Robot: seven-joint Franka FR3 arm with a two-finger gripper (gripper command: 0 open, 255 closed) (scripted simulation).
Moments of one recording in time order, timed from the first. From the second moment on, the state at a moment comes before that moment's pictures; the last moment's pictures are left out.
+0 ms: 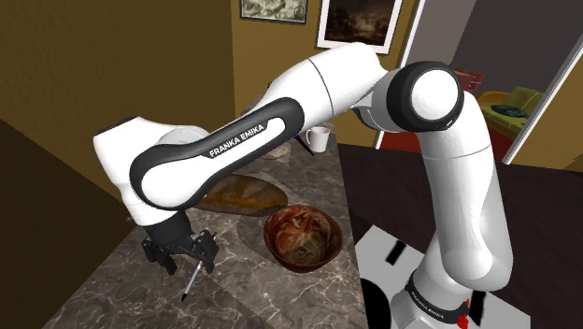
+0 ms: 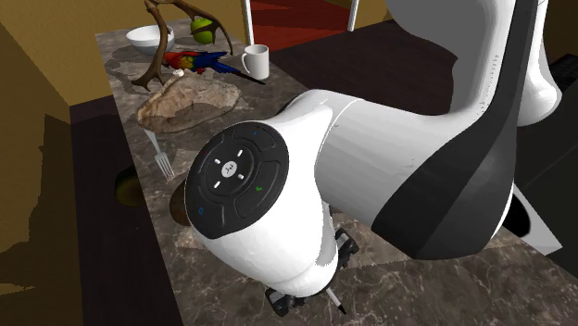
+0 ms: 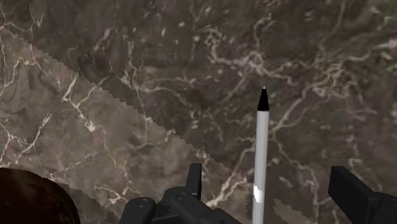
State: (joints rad) arm 0.13 0.55 0.73 -1.66 -0.25 1.81 1.85
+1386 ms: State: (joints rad) arm 0.13 0.52 0.75 -1.63 -0.23 1.75 1.85
